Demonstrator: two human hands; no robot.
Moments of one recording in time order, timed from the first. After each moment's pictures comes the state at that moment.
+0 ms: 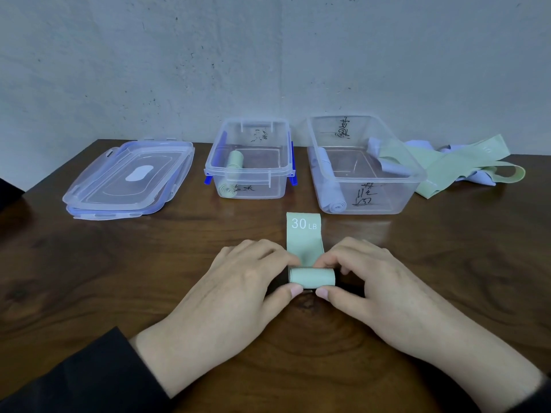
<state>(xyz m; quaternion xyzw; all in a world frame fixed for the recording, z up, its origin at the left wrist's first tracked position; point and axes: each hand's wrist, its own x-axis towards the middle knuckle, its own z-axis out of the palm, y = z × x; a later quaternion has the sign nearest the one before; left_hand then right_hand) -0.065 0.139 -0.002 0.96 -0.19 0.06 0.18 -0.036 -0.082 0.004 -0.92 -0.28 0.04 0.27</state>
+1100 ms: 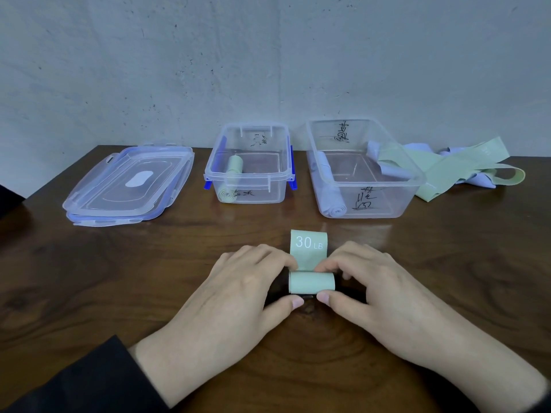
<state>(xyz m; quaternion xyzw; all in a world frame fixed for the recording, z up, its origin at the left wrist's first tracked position) -0.065 0.139 -0.002 0.96 -0.19 0.06 0.19 -0.036 -0.083 0.004 -0.92 -0.28 0.04 0.26</state>
